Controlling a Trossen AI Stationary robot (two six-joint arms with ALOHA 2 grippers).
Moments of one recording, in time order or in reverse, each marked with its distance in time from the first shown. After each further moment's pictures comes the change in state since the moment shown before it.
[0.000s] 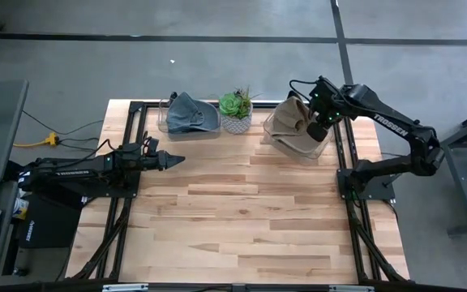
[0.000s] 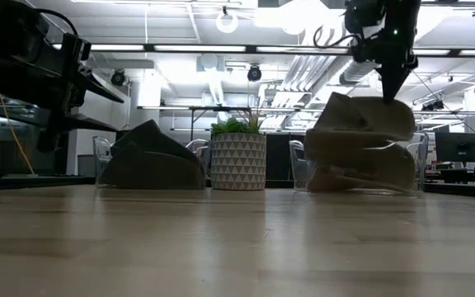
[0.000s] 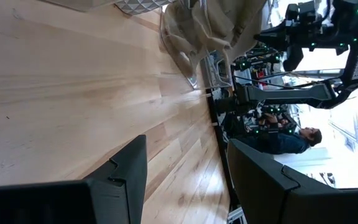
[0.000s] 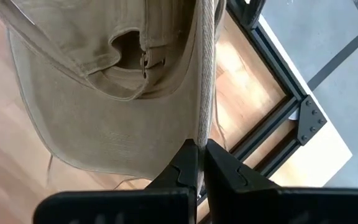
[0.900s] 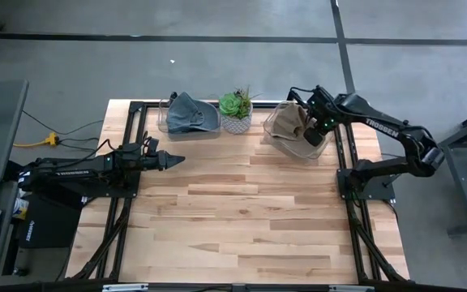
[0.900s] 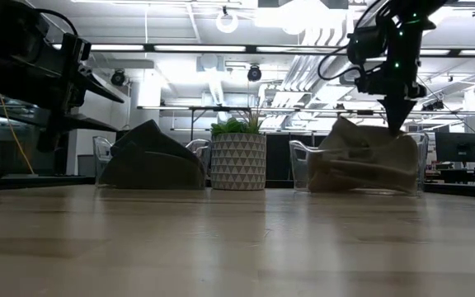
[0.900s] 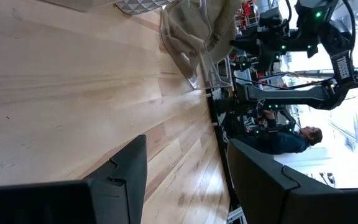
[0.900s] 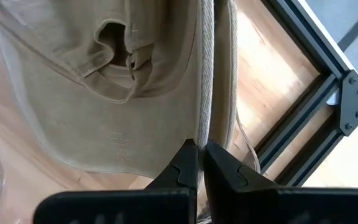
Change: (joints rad) left arm 0.000 0.000 0.000 0.000 0.000 0.000; right arm -0.072 0.000 -0.253 0.217 -0.027 0.038
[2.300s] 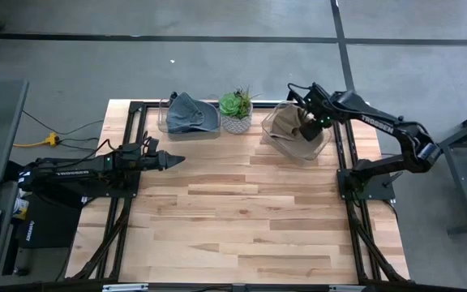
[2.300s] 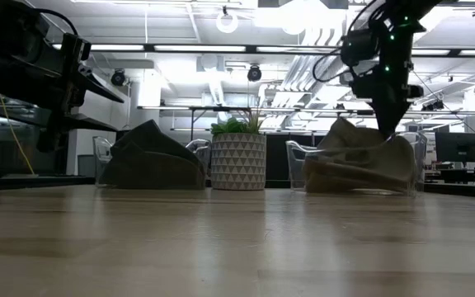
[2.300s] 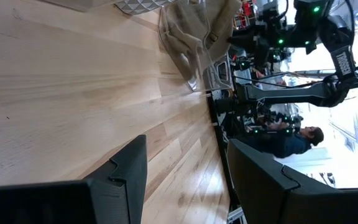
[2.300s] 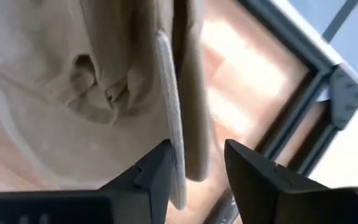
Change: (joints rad) left arm 0.000 0.000 0.000 0.000 0.000 0.000; right arm 0.000 0.057 0.019 0.035 0.036 0.121
